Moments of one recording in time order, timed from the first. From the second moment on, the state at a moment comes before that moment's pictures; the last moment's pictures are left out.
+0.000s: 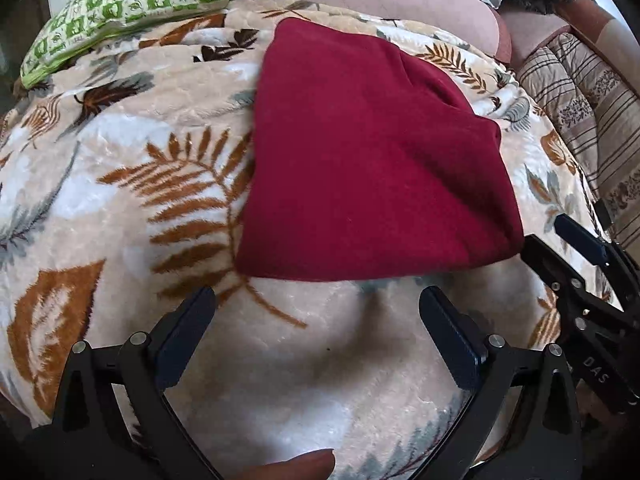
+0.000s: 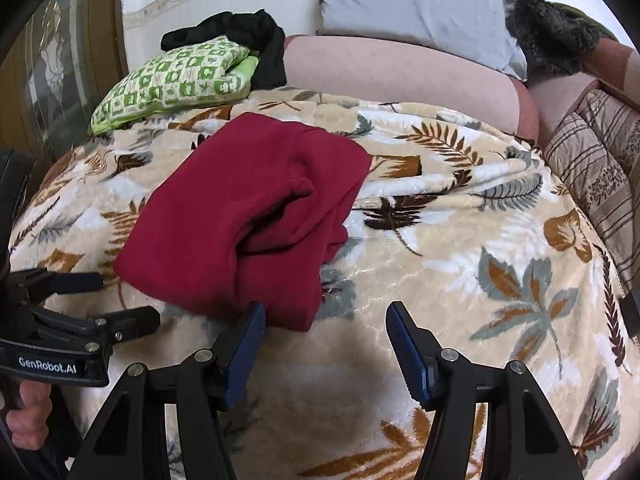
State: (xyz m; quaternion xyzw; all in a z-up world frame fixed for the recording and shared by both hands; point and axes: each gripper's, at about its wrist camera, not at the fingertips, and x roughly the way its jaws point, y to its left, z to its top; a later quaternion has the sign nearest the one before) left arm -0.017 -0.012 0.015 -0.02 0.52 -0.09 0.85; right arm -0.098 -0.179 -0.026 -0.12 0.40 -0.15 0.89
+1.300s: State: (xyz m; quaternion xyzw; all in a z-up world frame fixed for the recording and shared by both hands) left arm -0.006 0.018 0.006 -0.01 0.52 -0.01 0.86; right arm -0.077 -0.187 0.000 -0.02 0.33 -0.07 0.94
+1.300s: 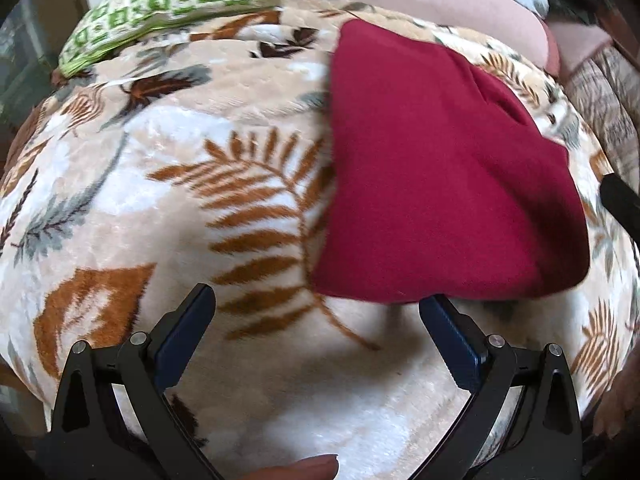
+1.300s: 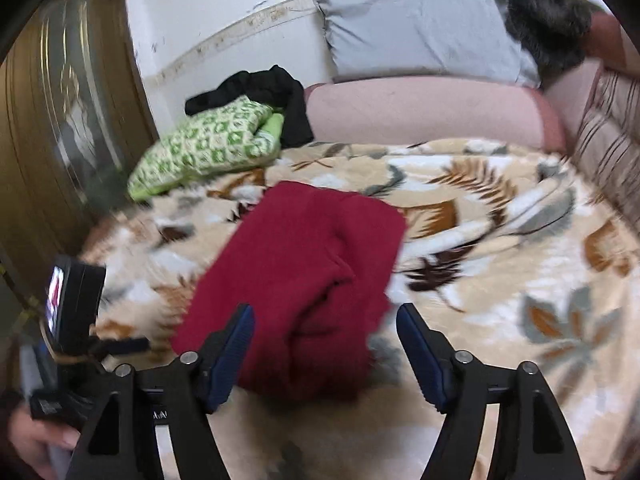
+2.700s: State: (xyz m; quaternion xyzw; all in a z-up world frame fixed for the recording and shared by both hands) left arm 0.027 -0.001 0.002 -0.11 0.53 -0.15 0.83; right arm 0.016 -0.298 -0.057 0.22 0.39 -0.03 0.89
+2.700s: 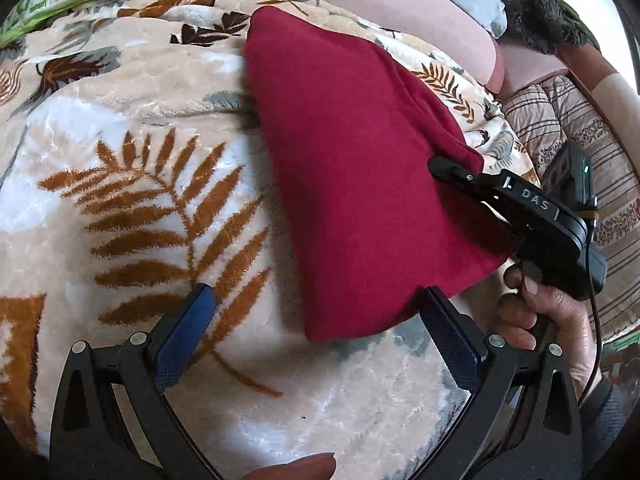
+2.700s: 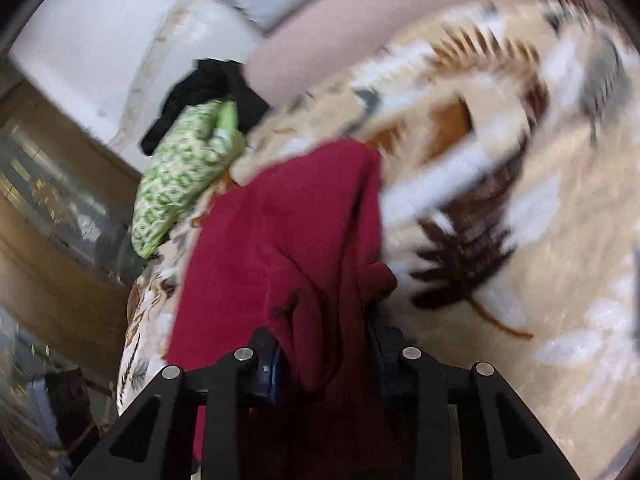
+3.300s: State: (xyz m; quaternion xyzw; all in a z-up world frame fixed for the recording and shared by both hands) left arm 0.015 -0.017 -0.002 -0.04 0.53 -0.11 0.84; right arm -0.101 -0.218 0.020 -0.04 0.37 -0.13 0.92
